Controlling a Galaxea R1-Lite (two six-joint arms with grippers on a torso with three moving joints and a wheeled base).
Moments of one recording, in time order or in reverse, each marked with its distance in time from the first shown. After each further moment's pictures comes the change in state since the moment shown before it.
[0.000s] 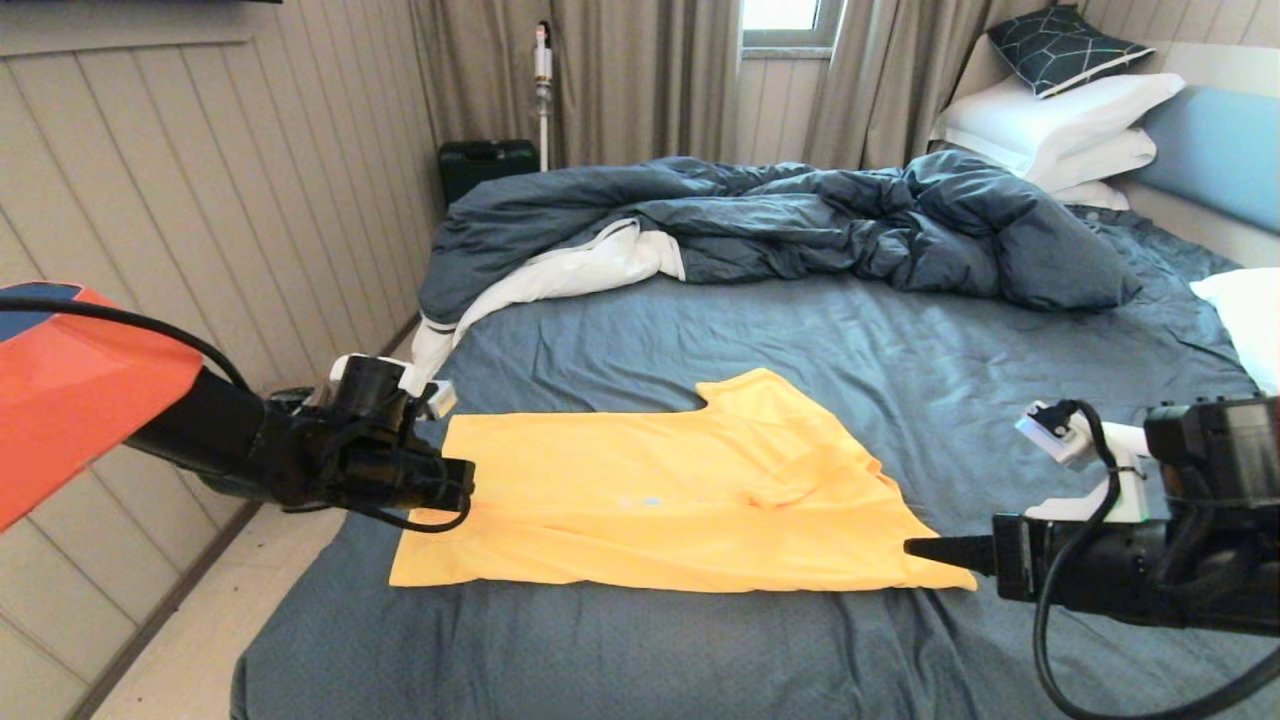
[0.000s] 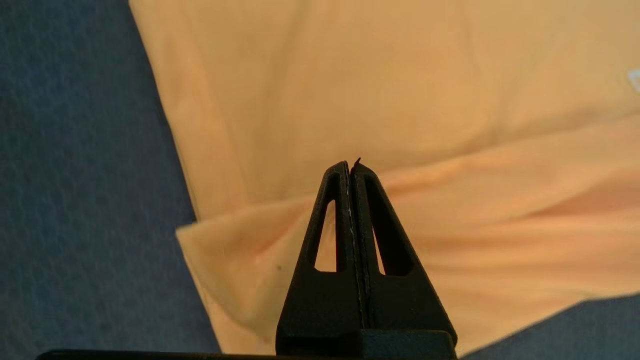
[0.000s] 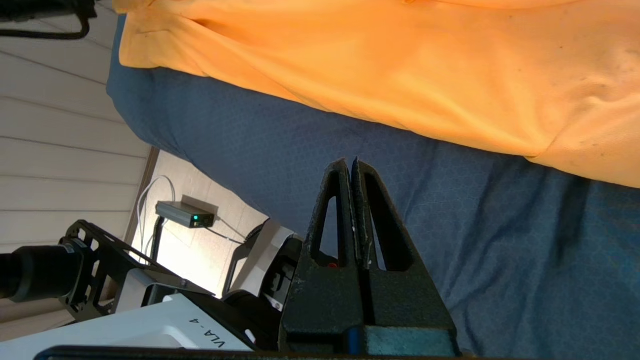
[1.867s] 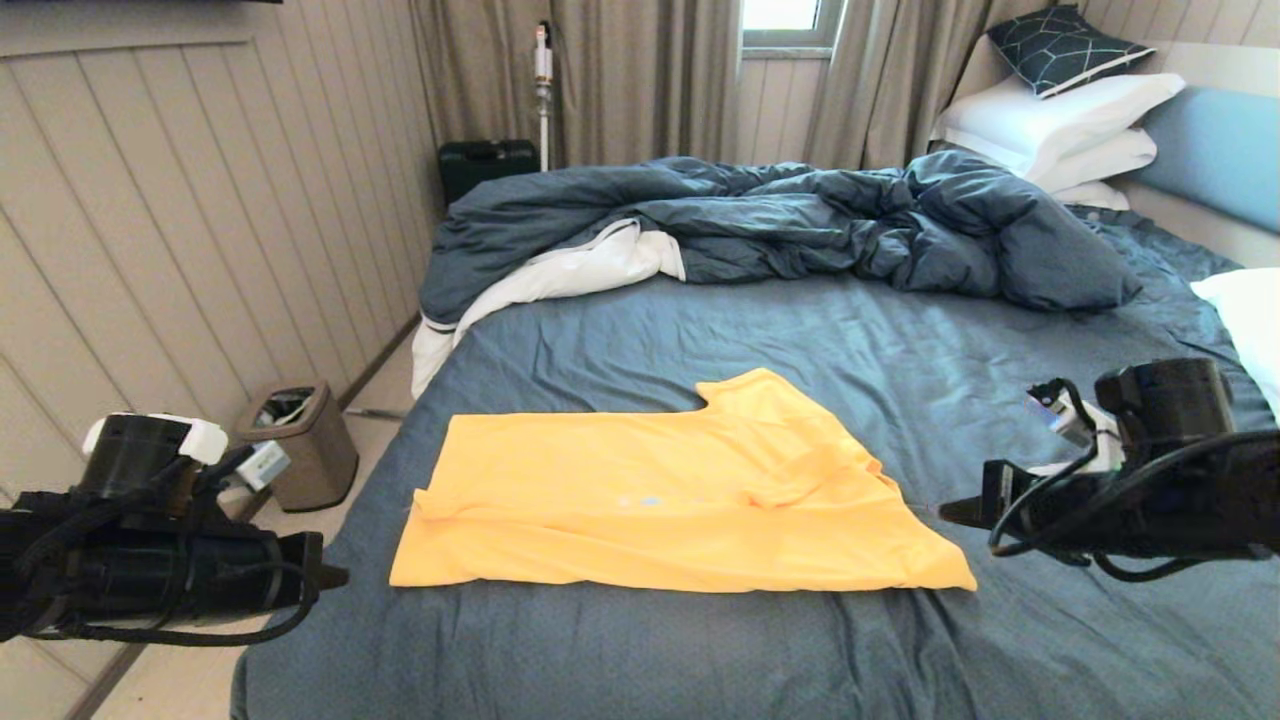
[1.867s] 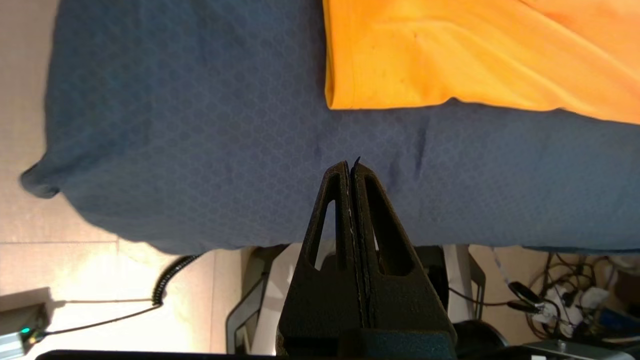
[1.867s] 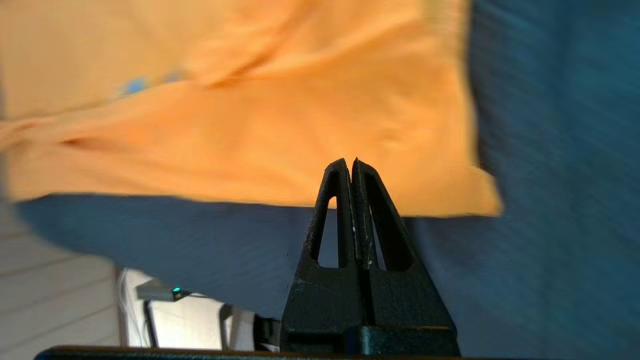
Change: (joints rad) left arm 0.205 -0.452 0.484 0.077 -0.132 -0.154; right arm -0.163 0.225 -0.204 0.132 -0.168 0.080
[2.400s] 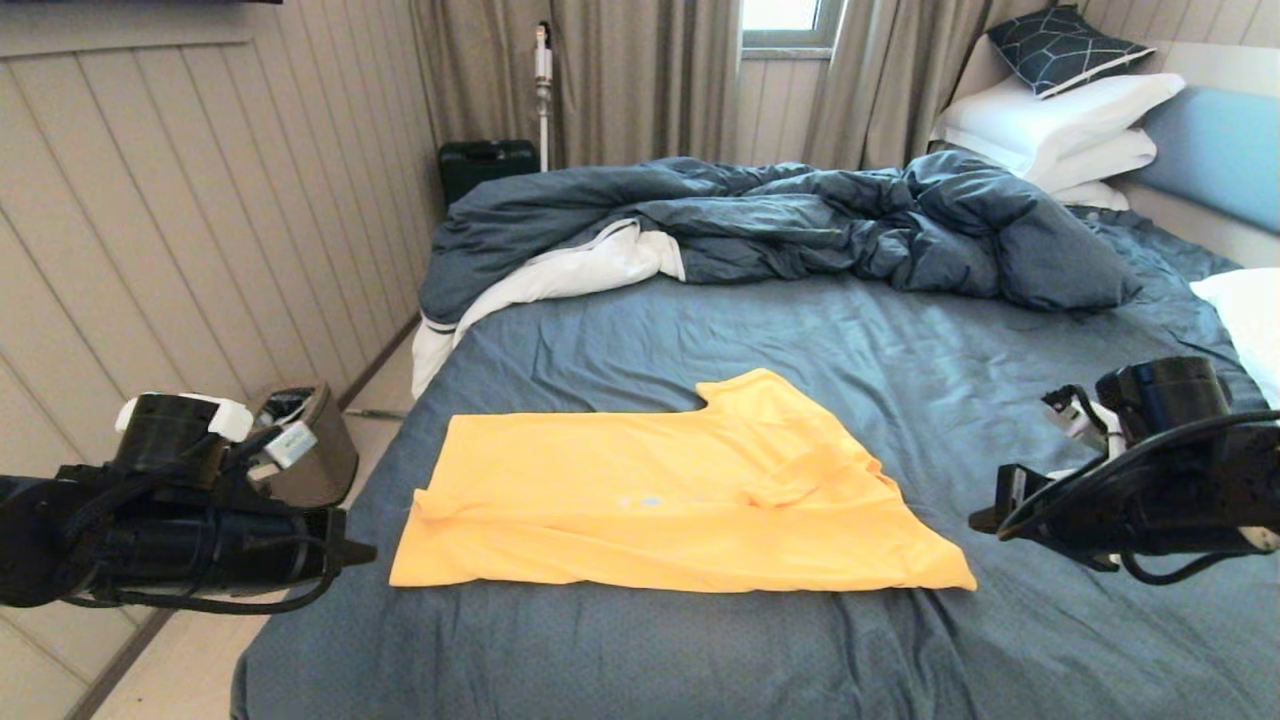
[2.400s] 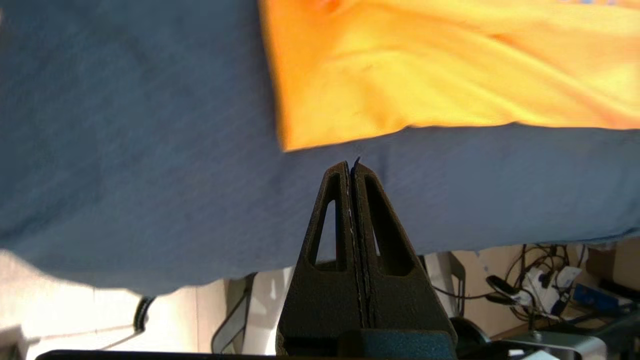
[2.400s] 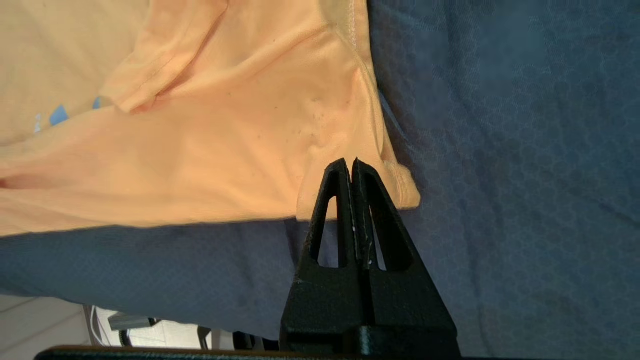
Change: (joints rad) left arm -0.015 0.062 -0.081 -0.006 -0.087 0.011; right arm -0.045 0.024 -0.049 0.086 -0.099 -0.005
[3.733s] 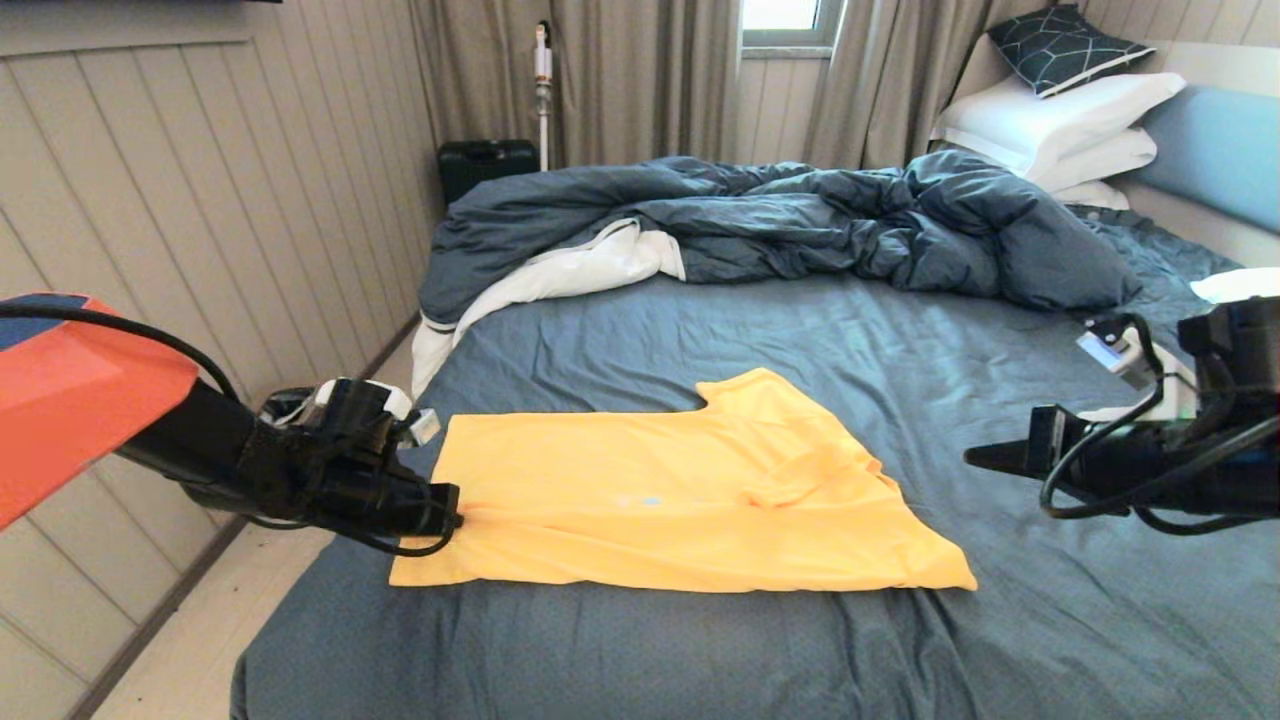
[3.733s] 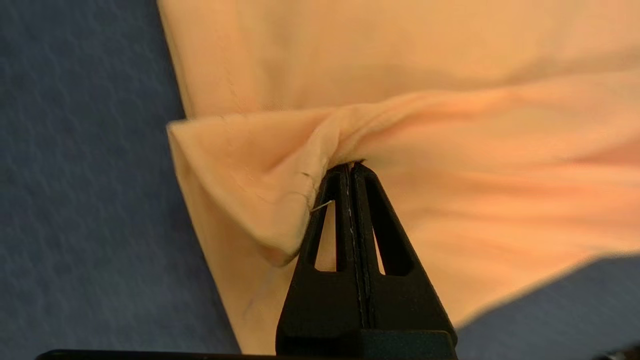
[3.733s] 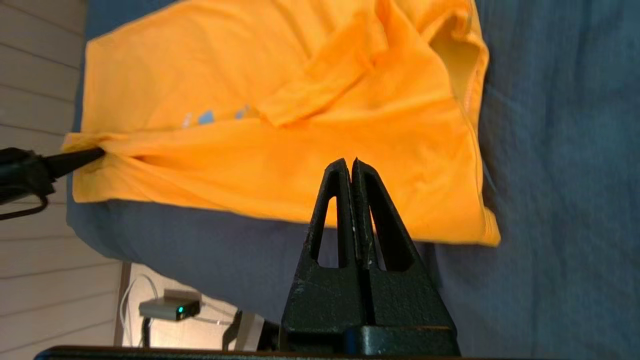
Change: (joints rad) left arm -0.143 0.409 -0.357 -0.014 0.141 0.085; right arm 0.017 -0.160 -0.028 -0.055 0.177 -0.021
